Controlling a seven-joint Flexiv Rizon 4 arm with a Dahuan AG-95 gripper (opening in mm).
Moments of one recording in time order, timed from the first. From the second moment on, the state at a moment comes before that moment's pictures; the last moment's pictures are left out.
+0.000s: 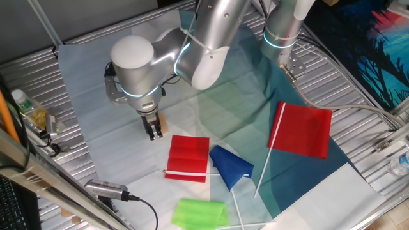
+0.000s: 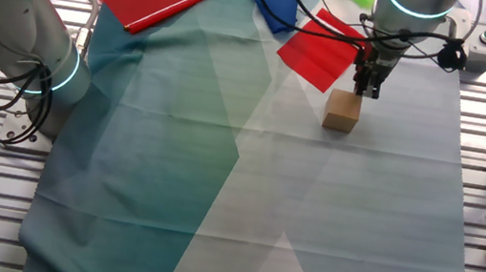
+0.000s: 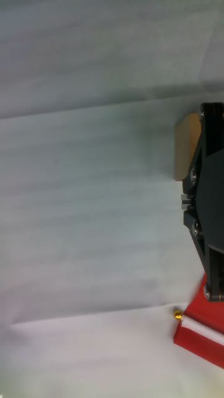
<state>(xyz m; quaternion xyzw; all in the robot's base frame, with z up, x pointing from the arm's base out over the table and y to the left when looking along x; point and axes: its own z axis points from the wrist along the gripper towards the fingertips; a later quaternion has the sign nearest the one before) 0.578 0.108 0.043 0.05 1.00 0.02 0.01</state>
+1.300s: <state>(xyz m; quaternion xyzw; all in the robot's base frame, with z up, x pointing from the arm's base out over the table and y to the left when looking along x) 0.565 0.103 0.061 0.06 1.00 0.03 0.00</state>
